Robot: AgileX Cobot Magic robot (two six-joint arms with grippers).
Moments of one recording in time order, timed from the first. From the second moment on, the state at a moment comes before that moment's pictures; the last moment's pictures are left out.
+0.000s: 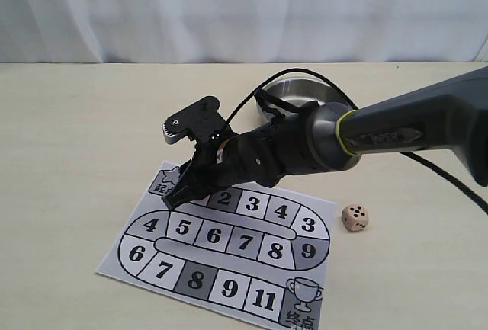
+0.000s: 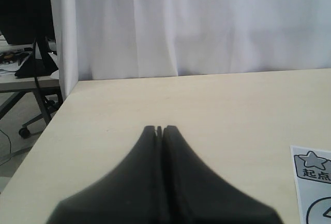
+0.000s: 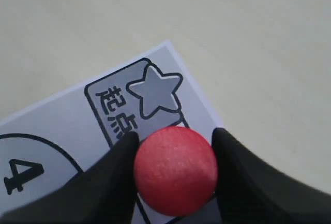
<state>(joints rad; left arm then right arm) 0.02 0.00 0.01 0.01 0.20 0.07 0.71 2.13 -1.27 0.06 0.07 -0.11</state>
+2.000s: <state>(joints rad) 0.02 0.00 0.01 0.01 0.20 0.07 0.65 2.01 -1.01 0.14 -0.10 -0.11</state>
